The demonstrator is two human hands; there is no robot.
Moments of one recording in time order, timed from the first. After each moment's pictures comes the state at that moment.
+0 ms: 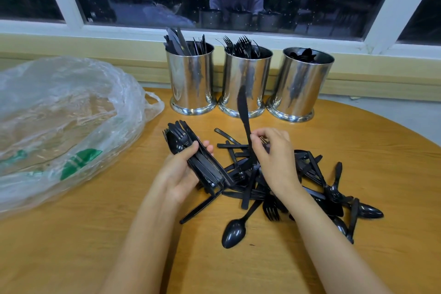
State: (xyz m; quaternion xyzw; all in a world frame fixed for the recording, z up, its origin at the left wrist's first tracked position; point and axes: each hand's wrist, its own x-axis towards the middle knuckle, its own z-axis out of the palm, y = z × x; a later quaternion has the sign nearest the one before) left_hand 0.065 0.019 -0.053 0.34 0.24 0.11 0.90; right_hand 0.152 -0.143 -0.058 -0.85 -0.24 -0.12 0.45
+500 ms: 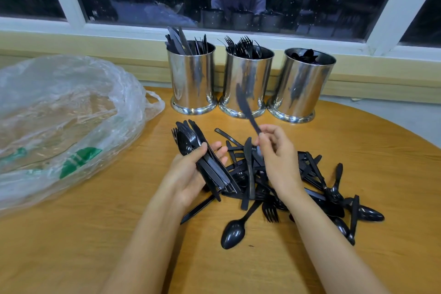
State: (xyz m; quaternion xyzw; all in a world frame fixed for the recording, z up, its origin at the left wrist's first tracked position) left_hand 0.065 0.003 -0.050 0.34 0.22 0.10 0.91; right_hand 0.149 -0.145 -0.056 -0.76 -0.20 -0.03 0.61
